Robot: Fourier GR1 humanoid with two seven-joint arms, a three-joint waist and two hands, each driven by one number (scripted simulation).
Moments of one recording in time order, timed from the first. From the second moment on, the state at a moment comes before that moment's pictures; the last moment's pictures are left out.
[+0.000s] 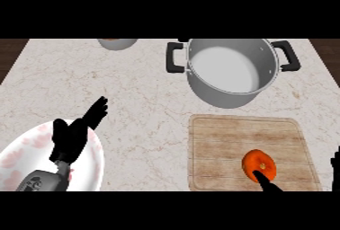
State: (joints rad) left arm -0.11 0.36 -0.24 -1.40 0.23 0.02 0.11; right arm 0.45 -0.19 0.30 -2.10 0.66 -0.84 0.39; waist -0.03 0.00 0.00
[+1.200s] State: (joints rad) left arm -0.11 0.29 -0.21 -1.40 0.17 -0.03 0.11; right arm 0.39 -0.11 0.28 -2.10 0.72 -0.42 0.86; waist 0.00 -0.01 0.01
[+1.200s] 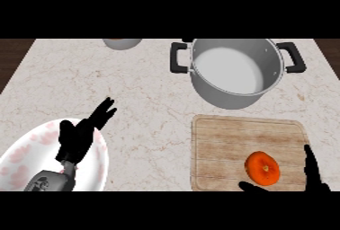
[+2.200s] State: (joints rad) left arm -0.10 0.24 -0.19 -1.42 0.11 -0.04 0.14; right arm 0.45 -0.03 0.17 -1.89 0.18 -0.52 0.24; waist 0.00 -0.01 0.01
